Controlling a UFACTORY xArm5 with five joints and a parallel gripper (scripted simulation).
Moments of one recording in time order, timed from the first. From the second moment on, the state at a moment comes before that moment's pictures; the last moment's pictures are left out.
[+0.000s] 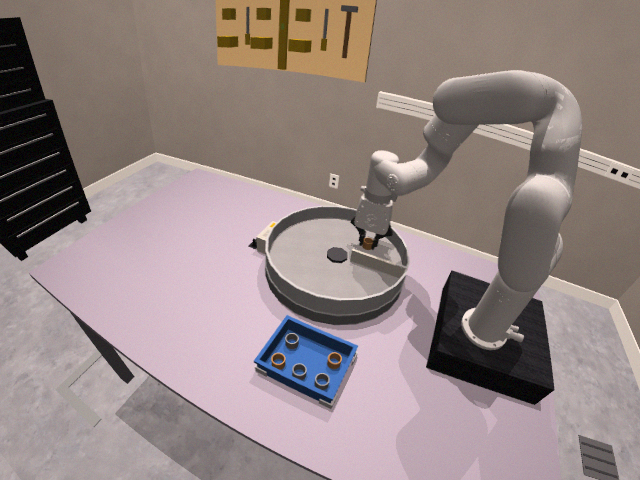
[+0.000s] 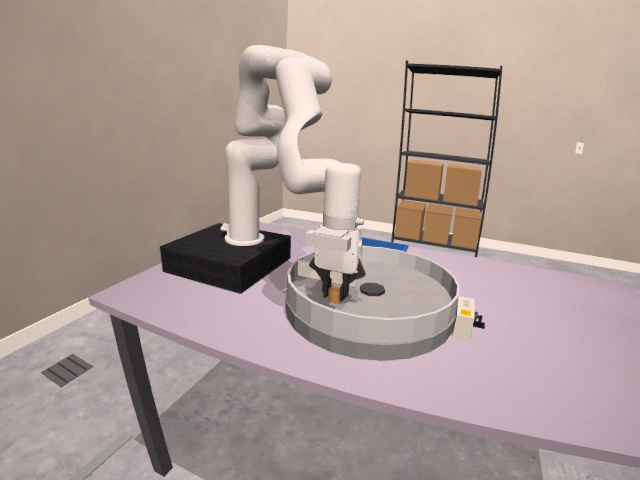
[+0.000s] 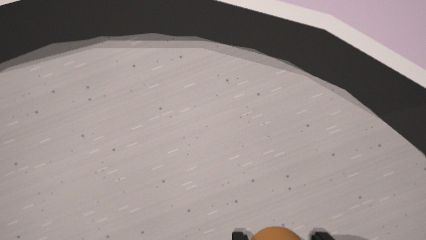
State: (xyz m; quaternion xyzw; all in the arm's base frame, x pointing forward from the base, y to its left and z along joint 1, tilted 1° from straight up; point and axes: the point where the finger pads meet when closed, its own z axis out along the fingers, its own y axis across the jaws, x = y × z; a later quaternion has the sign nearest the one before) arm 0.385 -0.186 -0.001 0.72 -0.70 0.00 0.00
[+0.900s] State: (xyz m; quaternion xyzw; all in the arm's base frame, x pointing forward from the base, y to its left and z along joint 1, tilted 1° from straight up) arm 0.385 -0.186 -0.001 0.72 -0.70 0.00 0.00
